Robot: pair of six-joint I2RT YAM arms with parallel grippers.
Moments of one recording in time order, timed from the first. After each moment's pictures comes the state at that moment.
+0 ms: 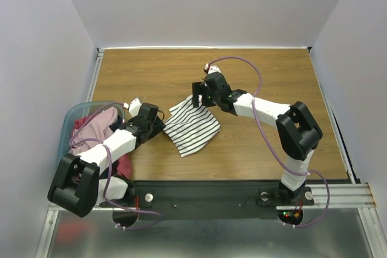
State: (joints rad) left arm -0.44 1.21 0.58 -0.23 -0.28 -0.98; right arm 0.69 1.82 1.26 -0.12 0.17 0.44
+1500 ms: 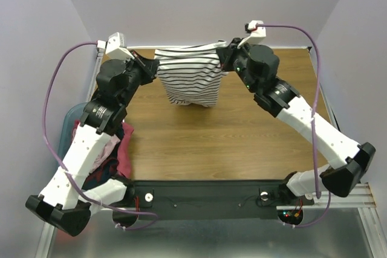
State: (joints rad) left arm -0.42 1.05 1.27 -0.32 -0.15 -0.63; right arm 0.70 1.40 1.47 -0.09 0.35 0.36
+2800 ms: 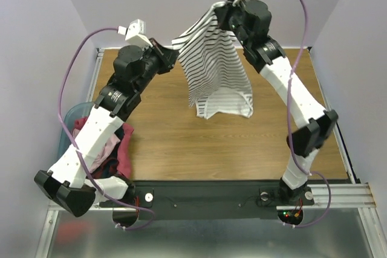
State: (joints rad) left arm -0.53 1.23 1.46 -0.25 -0.05 -0.65; right arm 0.51 1.77 2.02 -0.17 0.23 0.25
